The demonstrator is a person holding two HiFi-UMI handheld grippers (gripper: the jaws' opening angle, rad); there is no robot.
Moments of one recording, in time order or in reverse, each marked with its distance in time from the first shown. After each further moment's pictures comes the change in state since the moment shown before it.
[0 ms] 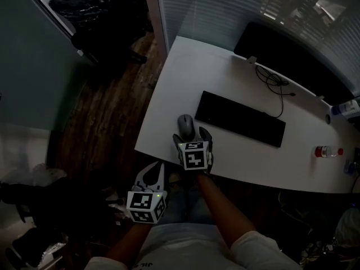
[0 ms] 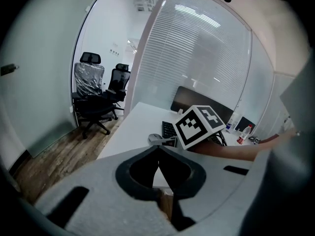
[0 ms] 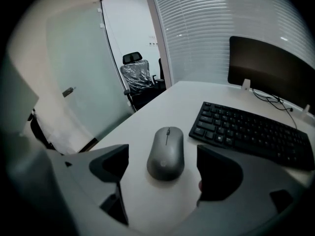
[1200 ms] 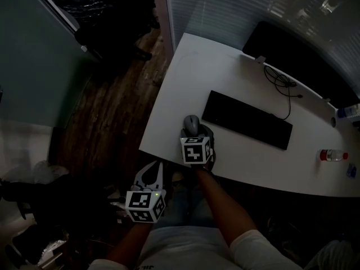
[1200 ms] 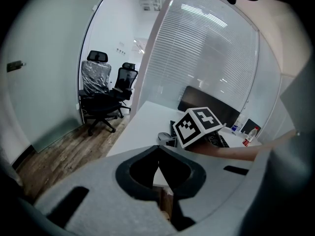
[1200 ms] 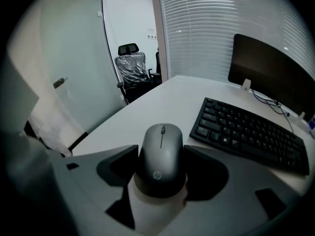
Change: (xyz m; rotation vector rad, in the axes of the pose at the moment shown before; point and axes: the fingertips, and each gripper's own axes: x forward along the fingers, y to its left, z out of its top) left arm 0.002 0.031 -0.006 -0.043 0.005 0.052; right arm 0.032 -0.011 0.000 -0.067 0.056 -0.100
